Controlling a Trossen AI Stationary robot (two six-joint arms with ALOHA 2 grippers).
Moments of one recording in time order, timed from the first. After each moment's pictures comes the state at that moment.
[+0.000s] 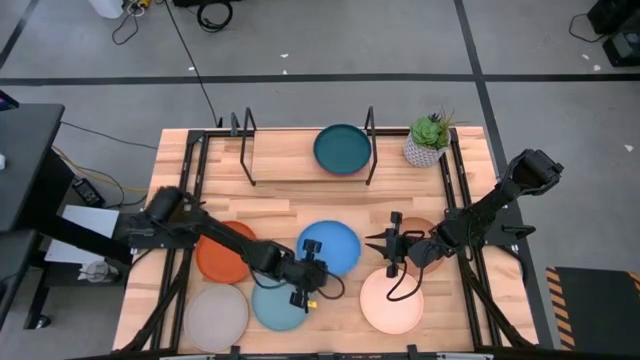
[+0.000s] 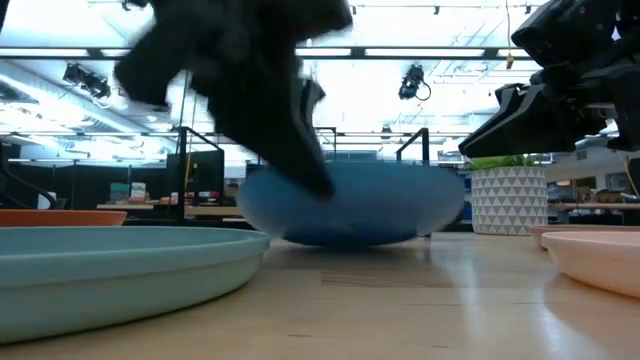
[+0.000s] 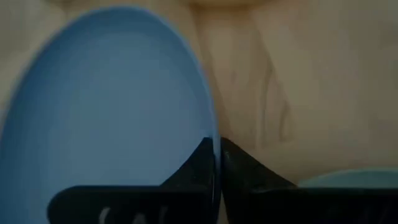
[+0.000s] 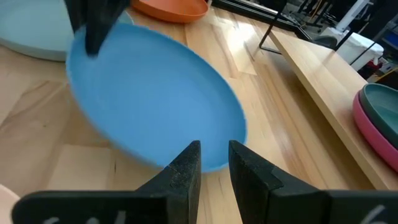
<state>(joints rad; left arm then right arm) -0.42 1.91 1.24 -0.24 -0.26 -0.04 0.55 1.37 0.36 0.45 0.74 0.05</state>
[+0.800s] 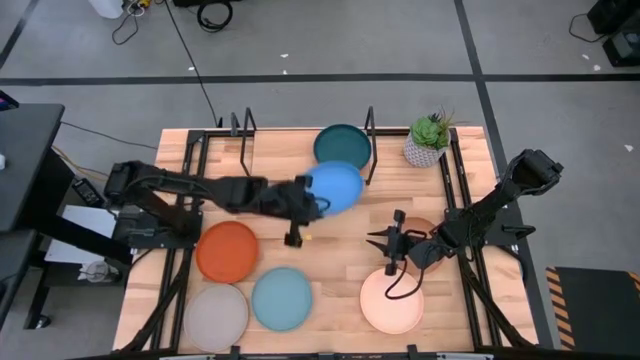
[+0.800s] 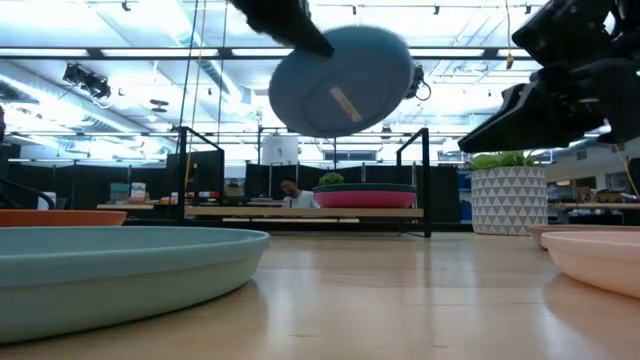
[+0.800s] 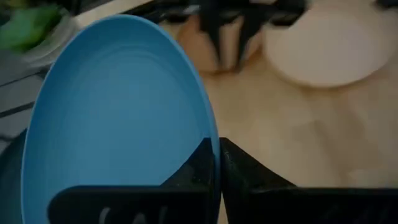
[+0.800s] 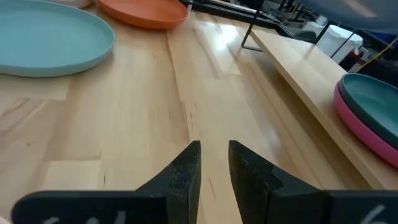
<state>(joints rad) -0.08 1.53 1.24 -0.36 -0.14 0.27 0.56 1.37 0.36 0.46 0.81 0.13</state>
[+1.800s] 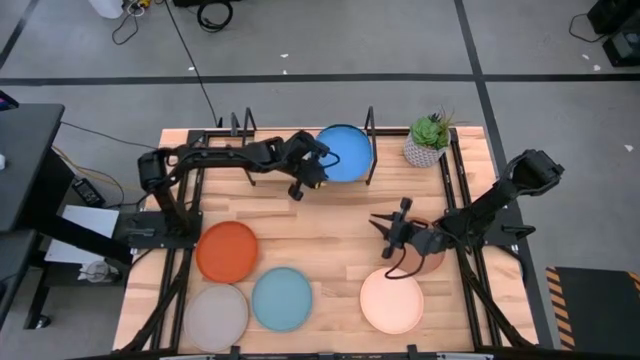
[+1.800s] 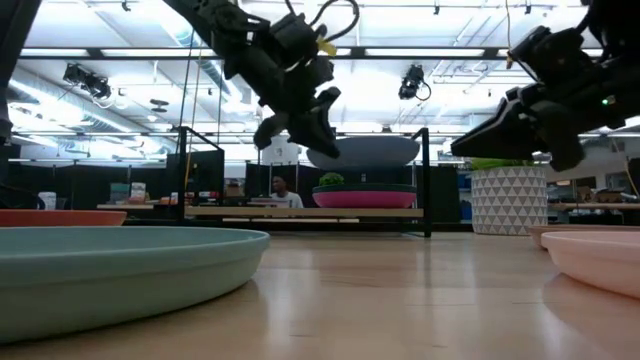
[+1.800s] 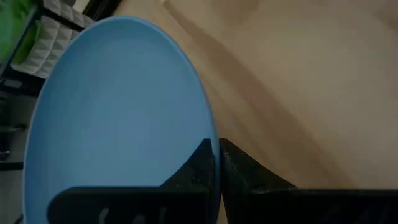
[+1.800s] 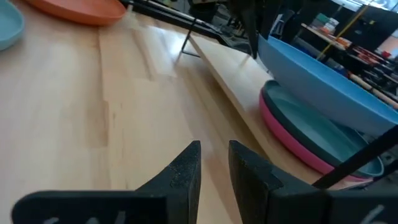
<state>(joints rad) 0.34 1.77 1.24 -0.22 0.14 1.08 0.47 1.37 0.25 0.70 0.95 -0.08</state>
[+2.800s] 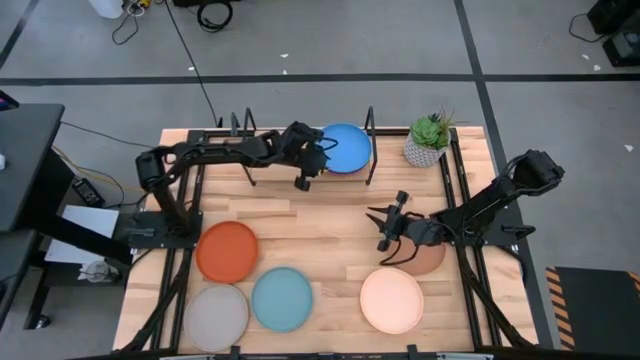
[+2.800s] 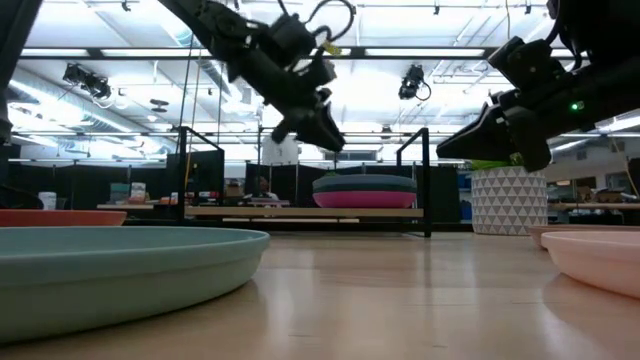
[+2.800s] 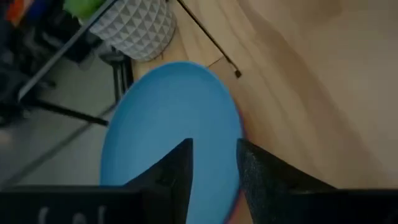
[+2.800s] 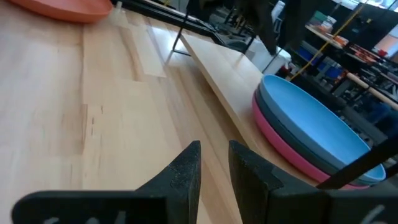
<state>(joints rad) 0.38 1.76 1.24 -0.13 0.08 0.85 0.35 1.37 0.25 0.75 0.86 -0.16</state>
